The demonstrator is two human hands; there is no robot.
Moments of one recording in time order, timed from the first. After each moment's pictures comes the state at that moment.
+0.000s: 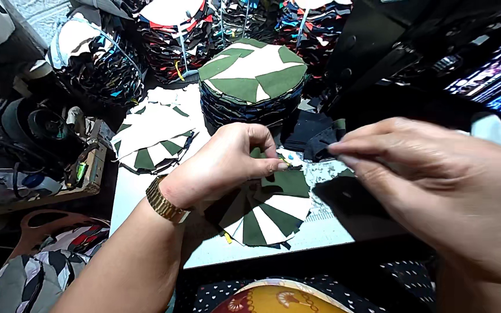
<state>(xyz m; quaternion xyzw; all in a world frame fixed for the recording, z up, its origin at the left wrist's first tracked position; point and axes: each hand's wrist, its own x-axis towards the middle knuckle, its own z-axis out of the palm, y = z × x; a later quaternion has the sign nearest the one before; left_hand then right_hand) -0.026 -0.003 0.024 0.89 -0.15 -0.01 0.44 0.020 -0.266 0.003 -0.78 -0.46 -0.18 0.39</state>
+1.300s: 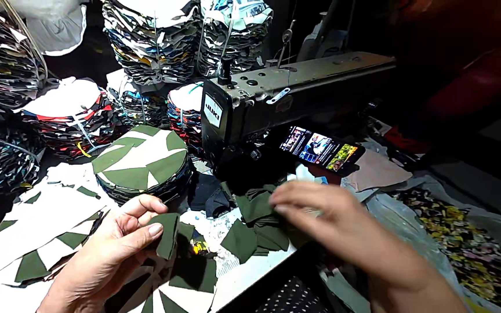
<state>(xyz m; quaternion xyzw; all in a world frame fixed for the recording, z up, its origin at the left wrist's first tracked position) -0.026 -0.005 0.010 0.54 -0.10 -0.08 0.83 0.036 -0.355 0.036 -0.86 -0.37 -0.12 0.33</state>
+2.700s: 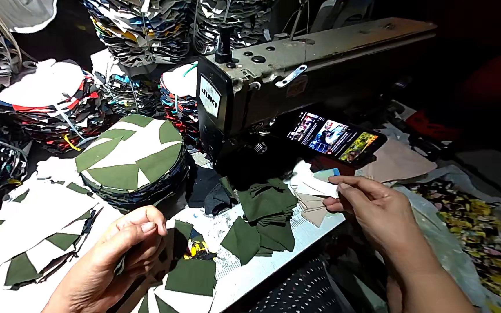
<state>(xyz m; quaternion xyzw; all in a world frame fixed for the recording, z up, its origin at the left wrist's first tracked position) -0.023 -0.009 -0.004 0.49 -0.07 -0.15 0.86 0.056 -0.421 -0.030 -0.84 0.04 -0.14 0.53</state>
